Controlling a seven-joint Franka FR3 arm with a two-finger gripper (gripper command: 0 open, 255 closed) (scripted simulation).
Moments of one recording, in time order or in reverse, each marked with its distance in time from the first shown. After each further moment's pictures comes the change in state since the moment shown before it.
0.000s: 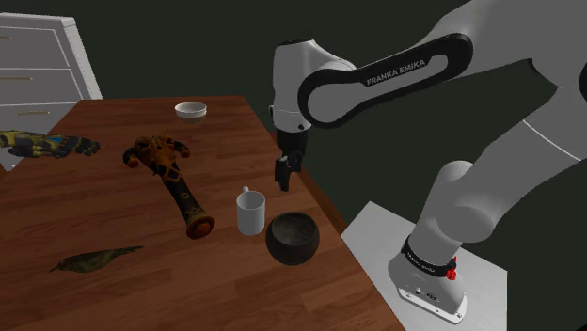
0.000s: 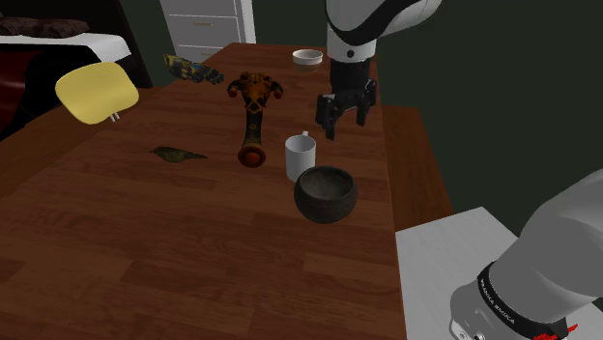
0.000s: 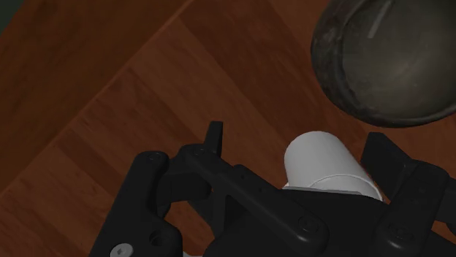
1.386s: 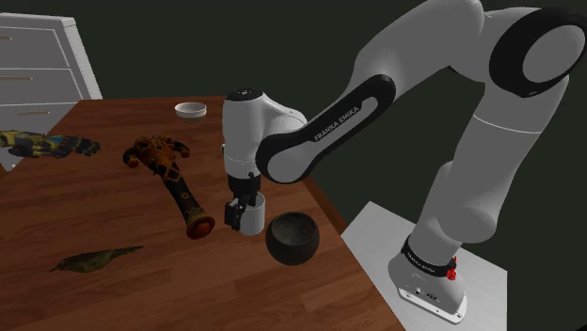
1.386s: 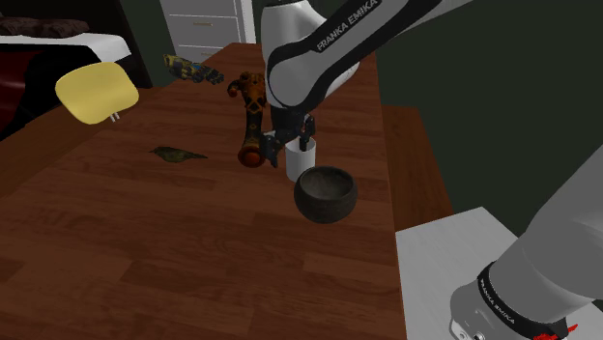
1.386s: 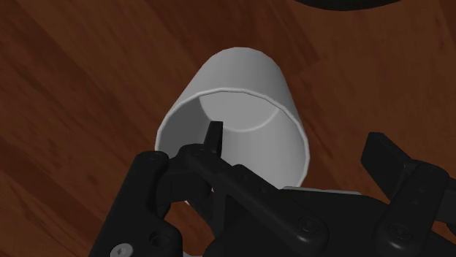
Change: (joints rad) arm 0.043 0.401 0.138 0.139 -0.150 0.339 0.200
